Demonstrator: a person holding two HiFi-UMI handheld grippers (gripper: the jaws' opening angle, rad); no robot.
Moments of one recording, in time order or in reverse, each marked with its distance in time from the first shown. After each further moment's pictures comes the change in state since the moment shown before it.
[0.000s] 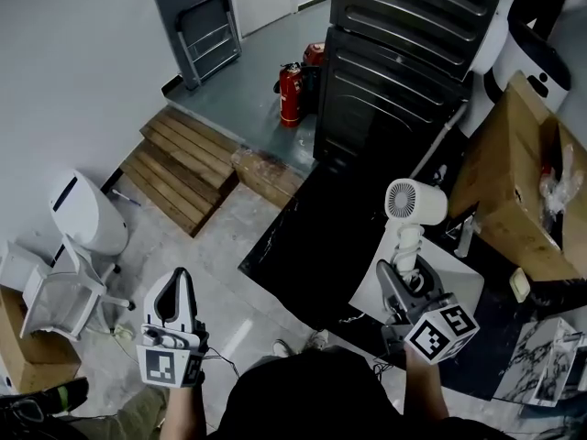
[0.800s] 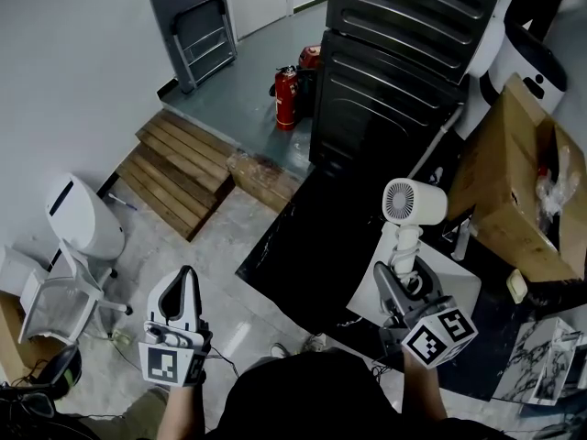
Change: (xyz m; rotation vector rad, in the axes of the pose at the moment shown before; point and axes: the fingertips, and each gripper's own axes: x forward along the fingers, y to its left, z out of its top) left arm 0.020 -0.010 0.001 -0.015 -0.009 -0.051; right arm 0.003 0.007 0.013 -0.042 -0.029 -0.001
